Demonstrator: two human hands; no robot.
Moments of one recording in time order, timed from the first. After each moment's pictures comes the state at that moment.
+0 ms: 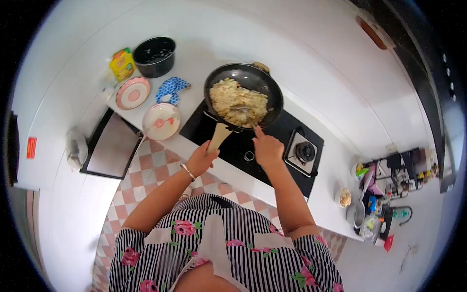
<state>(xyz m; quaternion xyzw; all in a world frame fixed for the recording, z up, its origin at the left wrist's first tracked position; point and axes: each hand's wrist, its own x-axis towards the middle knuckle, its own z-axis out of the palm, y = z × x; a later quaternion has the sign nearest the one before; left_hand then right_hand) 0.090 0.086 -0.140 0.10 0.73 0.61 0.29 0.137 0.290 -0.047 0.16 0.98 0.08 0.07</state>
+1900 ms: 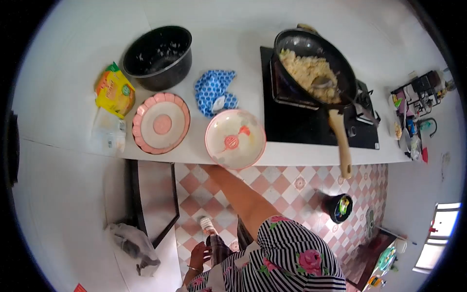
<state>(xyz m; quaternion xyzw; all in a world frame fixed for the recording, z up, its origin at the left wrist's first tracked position) 0.070 -0.409 -0.391 -0.30 0.58 0.53 0.55 -0.132 -0.088 -0.492 0.21 0.98 -0.02 -0.05</state>
